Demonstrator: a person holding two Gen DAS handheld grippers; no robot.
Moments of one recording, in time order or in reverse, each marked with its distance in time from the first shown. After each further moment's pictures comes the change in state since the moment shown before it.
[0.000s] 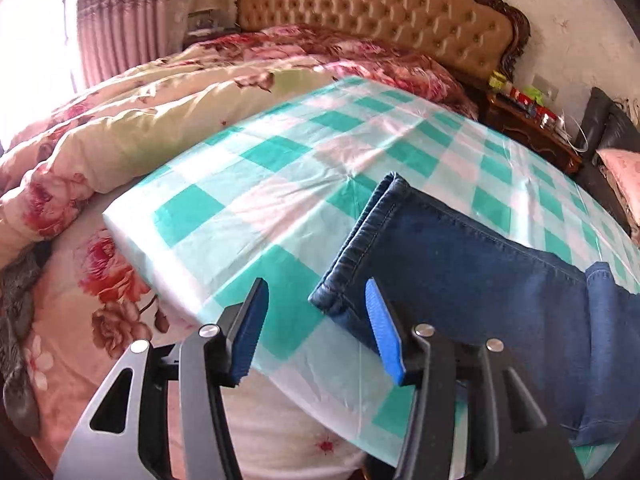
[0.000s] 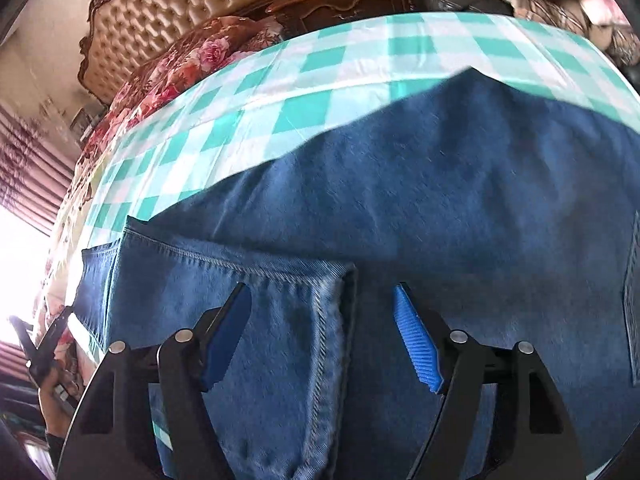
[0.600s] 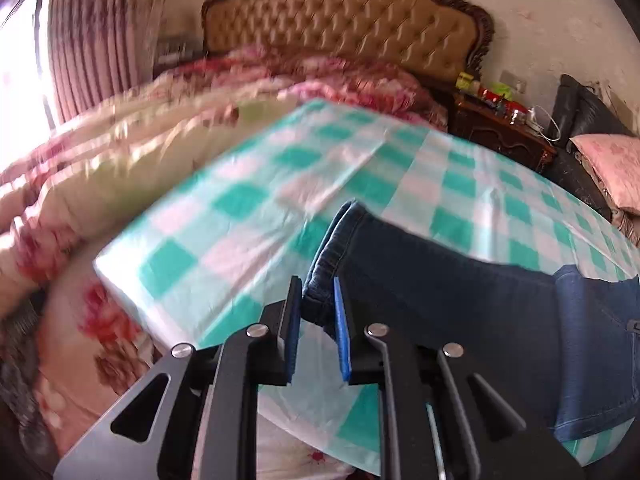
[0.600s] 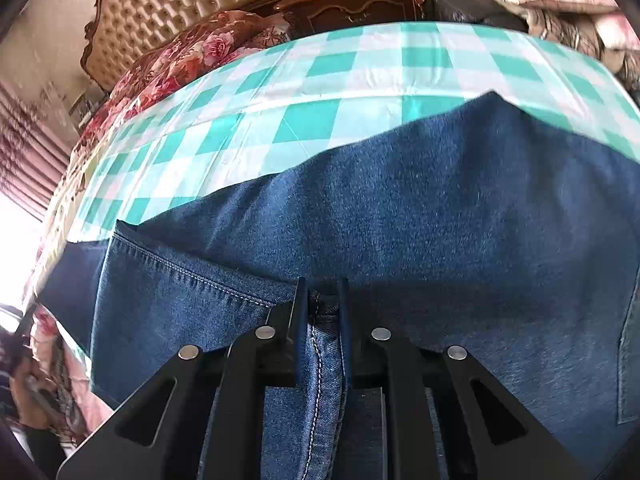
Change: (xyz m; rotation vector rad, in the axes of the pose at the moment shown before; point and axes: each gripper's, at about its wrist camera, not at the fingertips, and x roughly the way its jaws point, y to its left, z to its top) left arm -0.045 -0.027 0.023 0.110 -0.090 -0.044; right arm 0.009 0.000 0.017 -0.060 -0.008 -0.035
